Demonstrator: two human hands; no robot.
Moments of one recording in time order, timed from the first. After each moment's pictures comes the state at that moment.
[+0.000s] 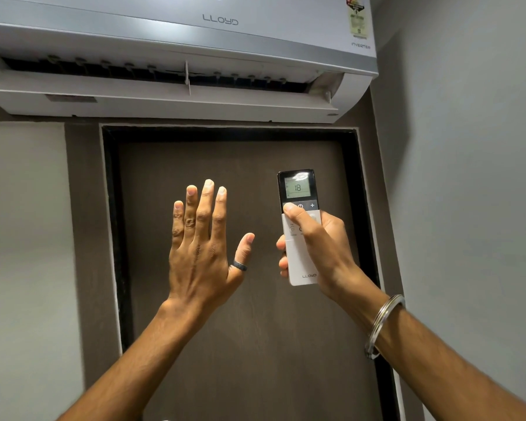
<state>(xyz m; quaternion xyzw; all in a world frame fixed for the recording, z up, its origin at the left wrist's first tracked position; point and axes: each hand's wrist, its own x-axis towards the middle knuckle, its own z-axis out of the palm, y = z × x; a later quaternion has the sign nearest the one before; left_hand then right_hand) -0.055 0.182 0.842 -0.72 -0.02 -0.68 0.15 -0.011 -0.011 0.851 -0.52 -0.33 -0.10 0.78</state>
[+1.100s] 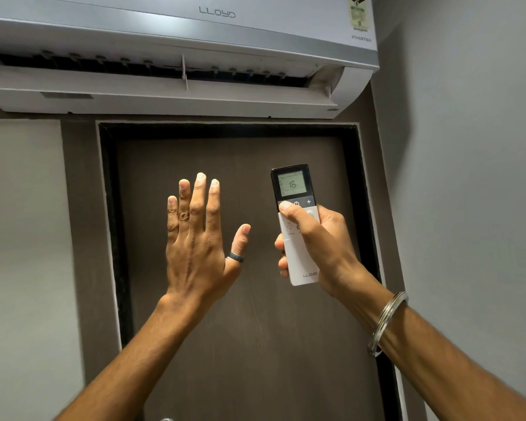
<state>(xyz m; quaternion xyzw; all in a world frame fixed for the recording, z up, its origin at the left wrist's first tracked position) -0.052 0.182 0.847 -0.72 -0.03 -0.68 0.13 -0.010 -0.014 0.851 -0.54 -0.35 -0.11 0.76</state>
